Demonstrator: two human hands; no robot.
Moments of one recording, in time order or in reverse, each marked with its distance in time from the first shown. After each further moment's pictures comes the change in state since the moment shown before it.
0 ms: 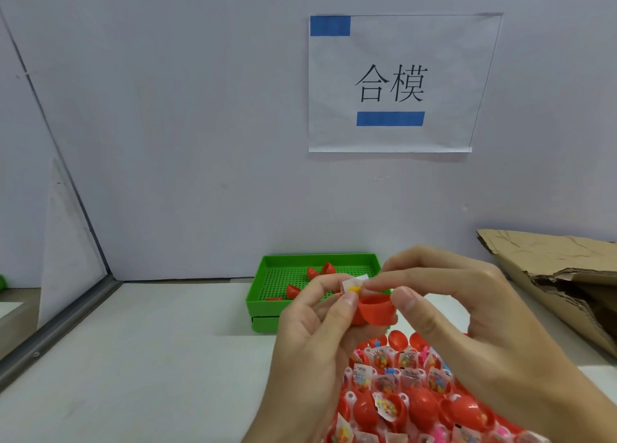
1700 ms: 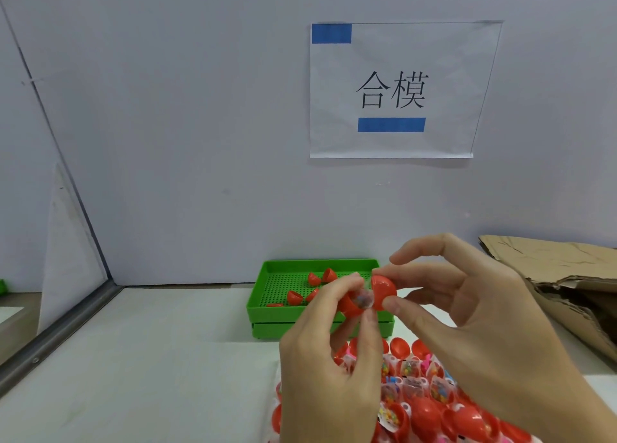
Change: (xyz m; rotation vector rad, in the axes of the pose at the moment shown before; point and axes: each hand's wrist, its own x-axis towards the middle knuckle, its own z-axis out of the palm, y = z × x) left_hand -0.012 -0.012 0.007 0.769 0.135 0.570; right_hand 0.005 -0.002 0.006 0.277 0.105 0.079
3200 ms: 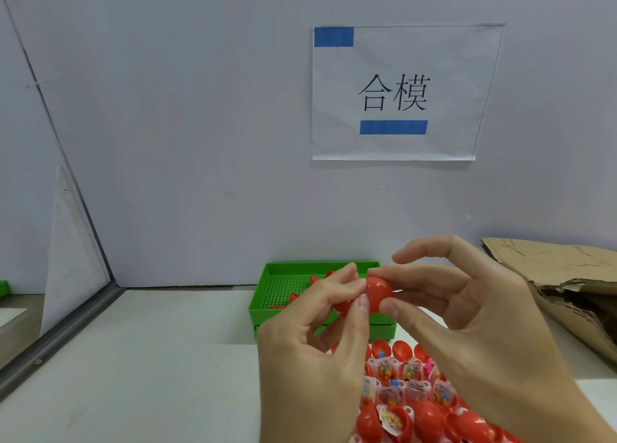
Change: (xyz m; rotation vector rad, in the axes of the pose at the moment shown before) left_hand 0.015 0.023 -0.015 -0.171 0.002 -0.137; right_hand -0.001 0.000 0.008 0.165 0.043 -0.005
